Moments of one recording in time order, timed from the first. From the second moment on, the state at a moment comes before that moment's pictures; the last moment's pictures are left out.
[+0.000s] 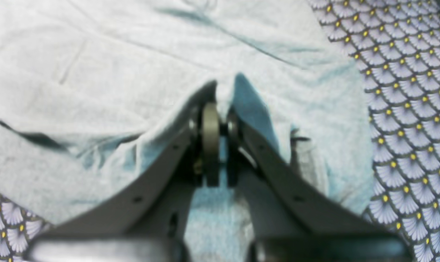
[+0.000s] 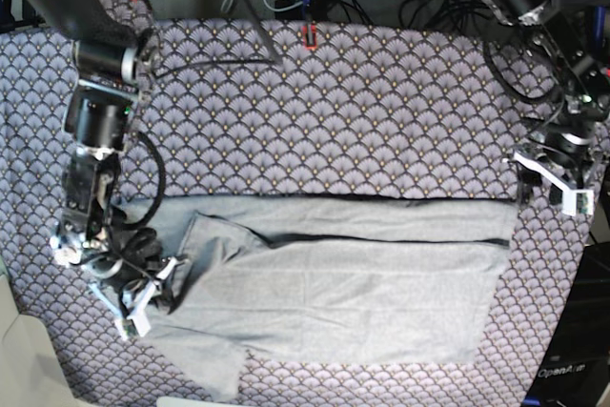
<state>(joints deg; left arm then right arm) -2.2 -6.3 -40.5 91.5 -4.7 -38.5 35.1 30.7 6.0 18.4 60.1 -6.5 40.0 -31.9</state>
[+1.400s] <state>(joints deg) 1.7 -6.1 -46.7 98.6 -4.7 -38.9 39.2 35.0 7.9 17.2 52.2 -6.5 39.2 -32.9</state>
